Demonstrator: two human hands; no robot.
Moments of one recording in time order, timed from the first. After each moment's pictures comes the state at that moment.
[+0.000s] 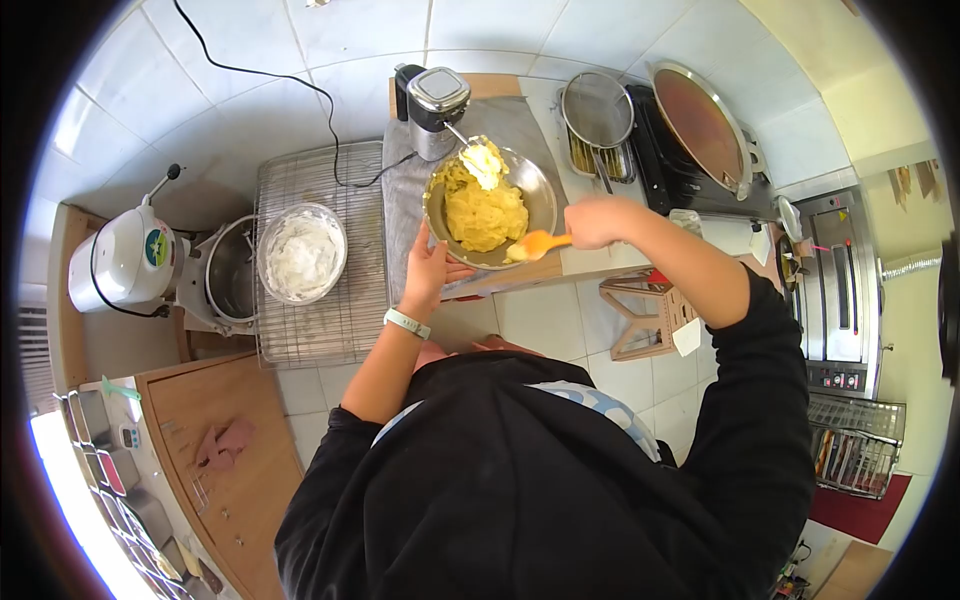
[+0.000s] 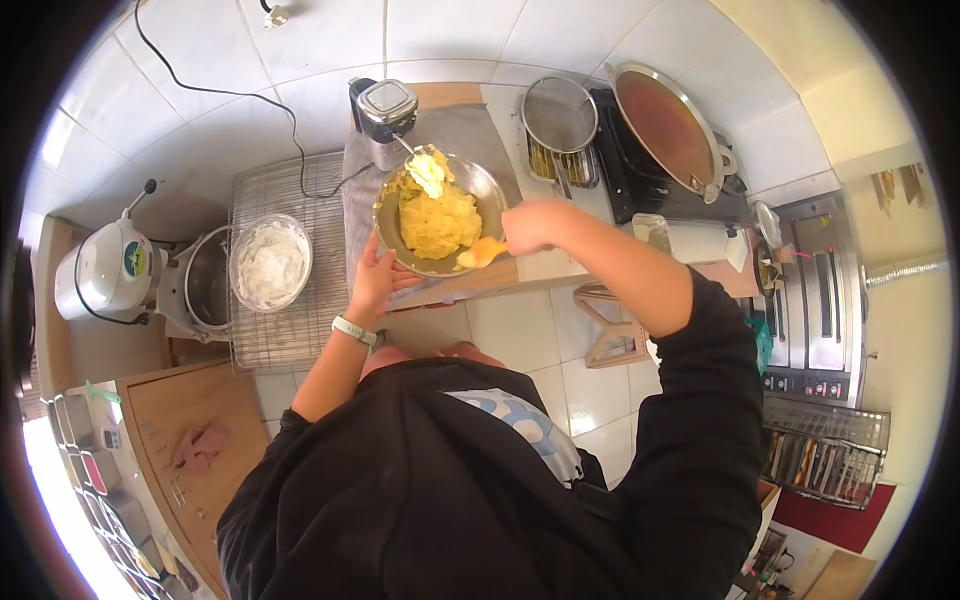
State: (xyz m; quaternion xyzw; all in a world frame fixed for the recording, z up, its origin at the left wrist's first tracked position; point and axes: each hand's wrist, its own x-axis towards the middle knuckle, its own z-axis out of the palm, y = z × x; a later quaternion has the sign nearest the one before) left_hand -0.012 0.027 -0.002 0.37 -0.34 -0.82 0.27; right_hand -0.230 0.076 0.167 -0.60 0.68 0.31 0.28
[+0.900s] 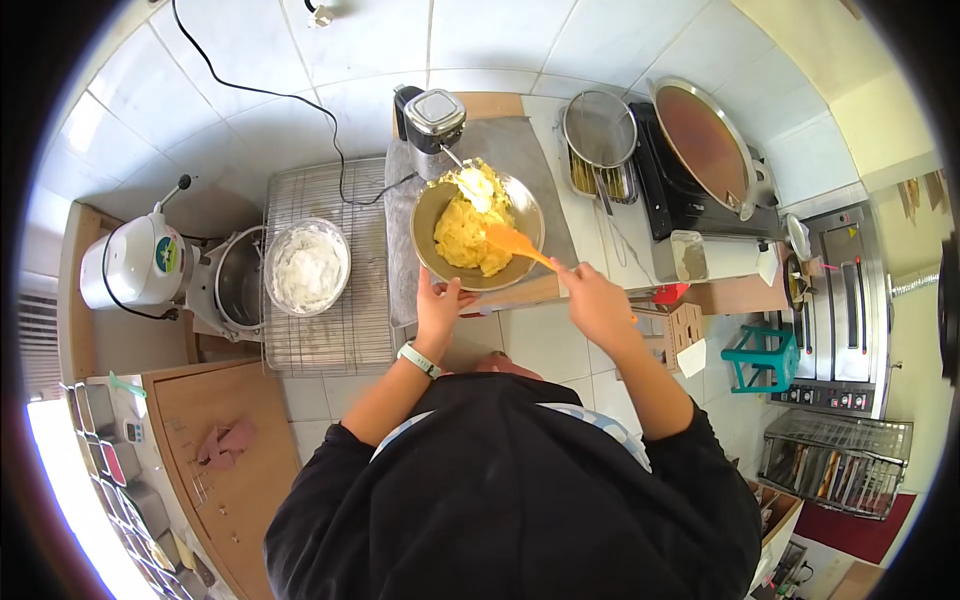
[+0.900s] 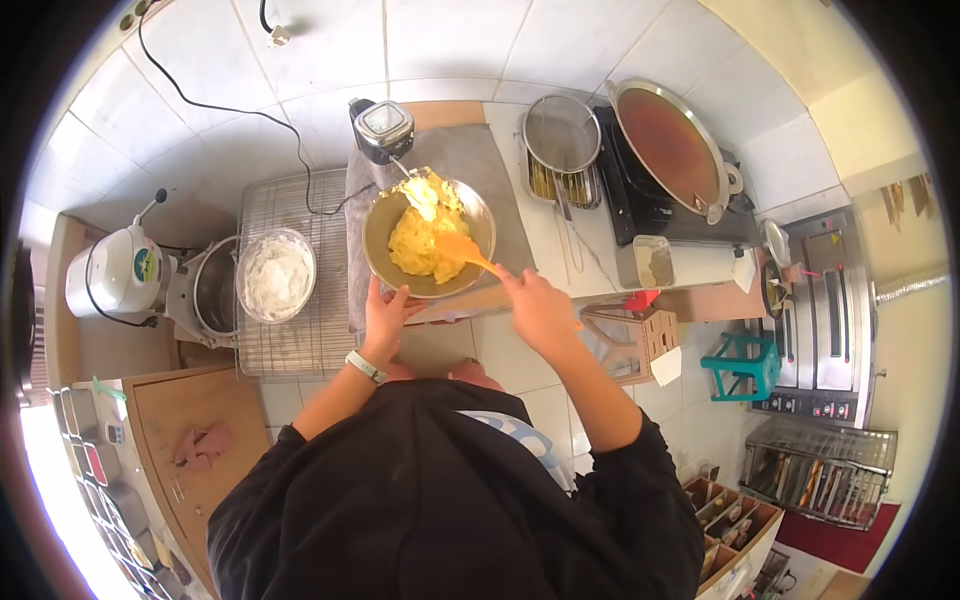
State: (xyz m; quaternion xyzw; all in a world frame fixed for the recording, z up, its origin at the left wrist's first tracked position) left_hand -0.028 0.059 -0.014 0.43 -0.36 -0.75 0.35; right_hand -0.222 0.179 0.106 -0.60 0.79 0.01 0.08
